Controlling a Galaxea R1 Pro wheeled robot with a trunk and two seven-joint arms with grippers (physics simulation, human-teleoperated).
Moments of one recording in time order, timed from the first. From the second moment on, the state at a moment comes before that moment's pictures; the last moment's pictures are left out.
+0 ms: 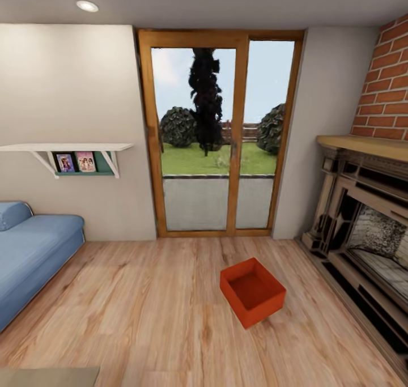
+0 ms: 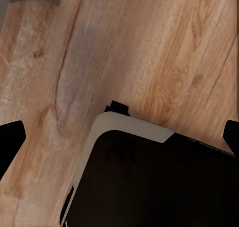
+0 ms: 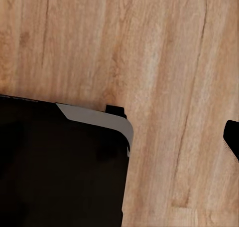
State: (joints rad) left arm -0.19 0.06 -0.17 -0.07 0.54 -0.01 0.04; right arm -0.17 0.02 0.25 0.03 -0.07 -0.18 -0.06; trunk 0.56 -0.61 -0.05
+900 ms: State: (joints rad) left arm -0.19 0.06 -0.17 -0.07 0.54 -0.01 0.03; right arm -0.17 0.02 0.25 0.03 -0.07 -0.17 -0.05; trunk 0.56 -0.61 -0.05
